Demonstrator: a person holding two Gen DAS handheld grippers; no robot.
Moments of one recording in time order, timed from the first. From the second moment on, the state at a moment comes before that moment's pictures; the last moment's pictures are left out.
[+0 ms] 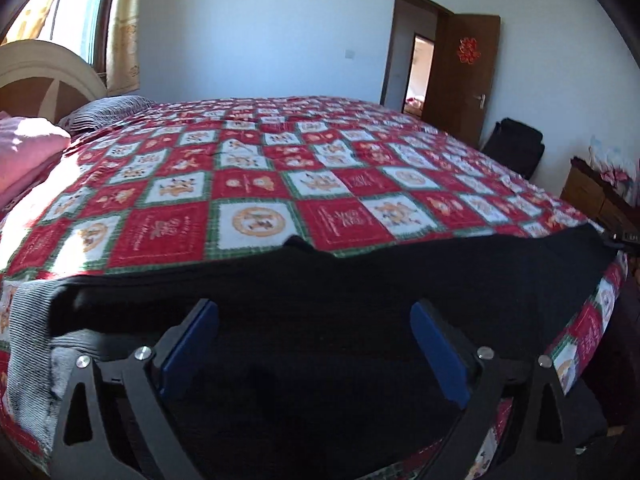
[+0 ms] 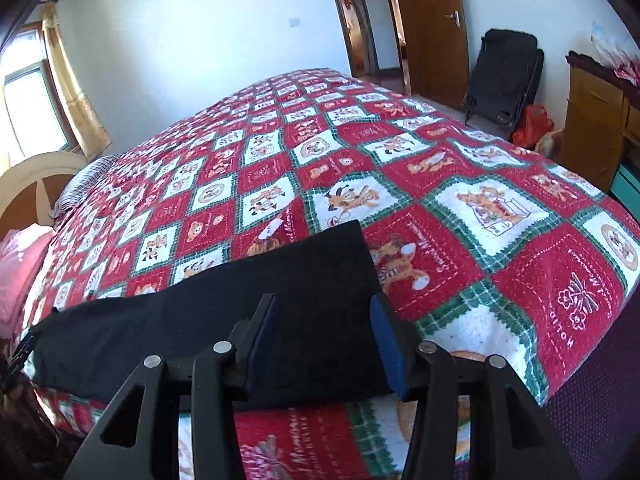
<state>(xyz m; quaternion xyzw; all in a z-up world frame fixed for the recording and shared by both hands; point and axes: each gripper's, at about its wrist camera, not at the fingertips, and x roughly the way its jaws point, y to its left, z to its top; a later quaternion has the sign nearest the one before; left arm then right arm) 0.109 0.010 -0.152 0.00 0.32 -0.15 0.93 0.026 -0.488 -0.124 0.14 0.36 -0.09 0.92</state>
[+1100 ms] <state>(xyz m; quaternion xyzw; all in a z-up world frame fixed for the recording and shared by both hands) 0.115 0.014 -0.175 -0.03 0.33 -0.13 0.93 0.037 -0.515 -0.127 0.23 0.35 -0.04 0.91</state>
